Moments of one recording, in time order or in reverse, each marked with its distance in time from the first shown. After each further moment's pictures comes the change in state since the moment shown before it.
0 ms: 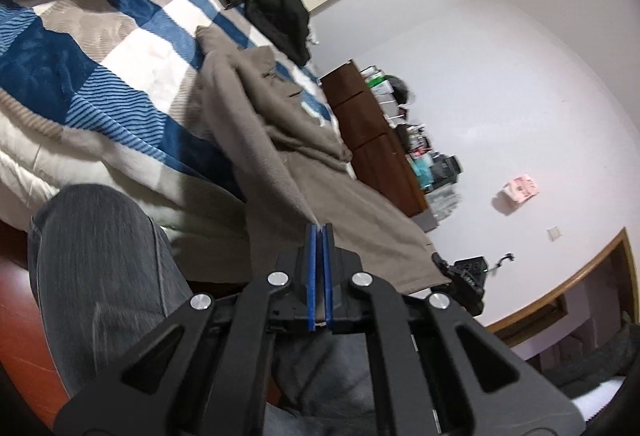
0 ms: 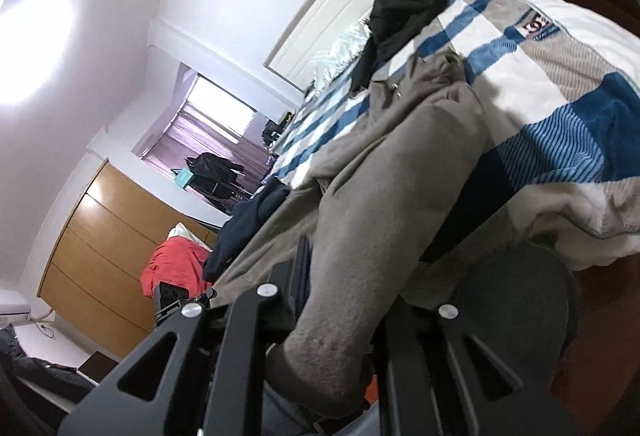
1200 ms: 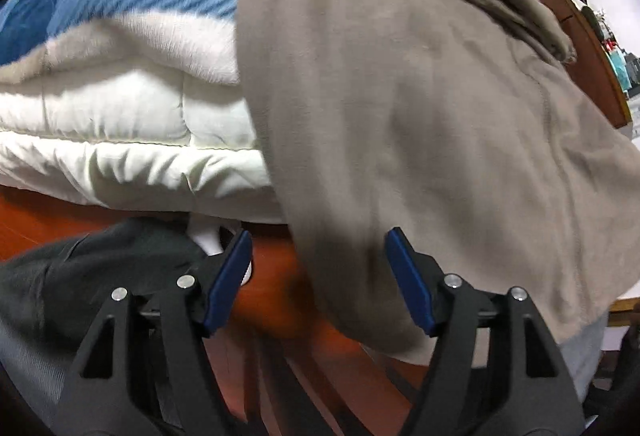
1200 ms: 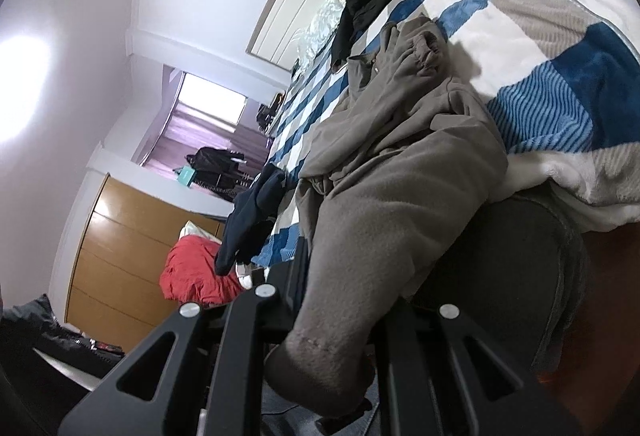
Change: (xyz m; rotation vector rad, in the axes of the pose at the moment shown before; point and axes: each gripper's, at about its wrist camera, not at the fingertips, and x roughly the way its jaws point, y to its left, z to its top) left arm 0.183 0.116 -0.019 0.067 0.409 0.734; right arm 0.012 -0.057 0.028 0.141 0.130 0.038
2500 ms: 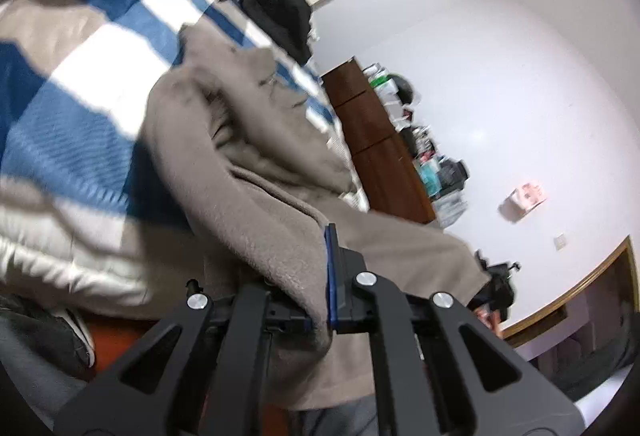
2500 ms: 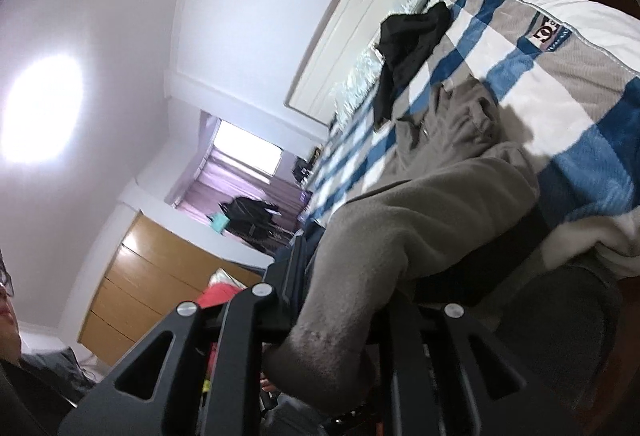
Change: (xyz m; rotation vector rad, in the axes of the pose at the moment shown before) left arm -0.165 0.014 0.031 -0.056 -0.395 -0.725; right arm -0.001 0.050 0.028 -0.012 -0.257 0.144
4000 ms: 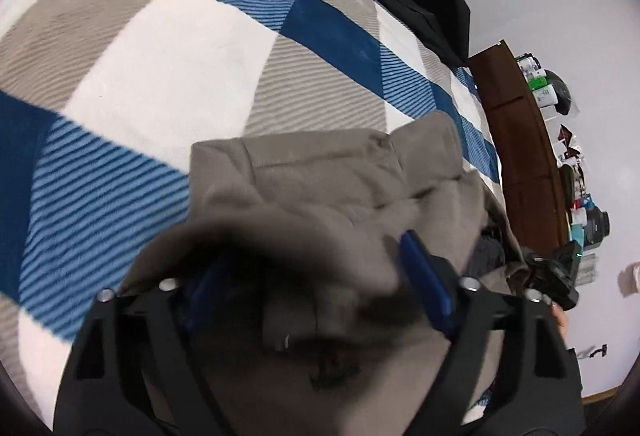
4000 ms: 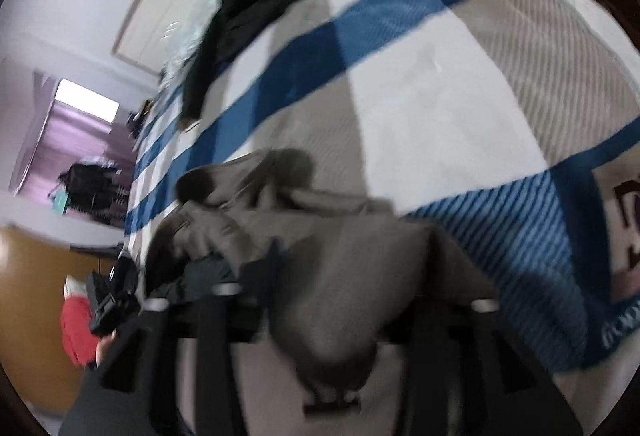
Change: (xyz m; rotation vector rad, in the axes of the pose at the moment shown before) left arm 0.287 0.135 0.292 -0.066 0.218 0.500; right arm 0.307 -0.202 0.270 -0.042 0.331 -0.579
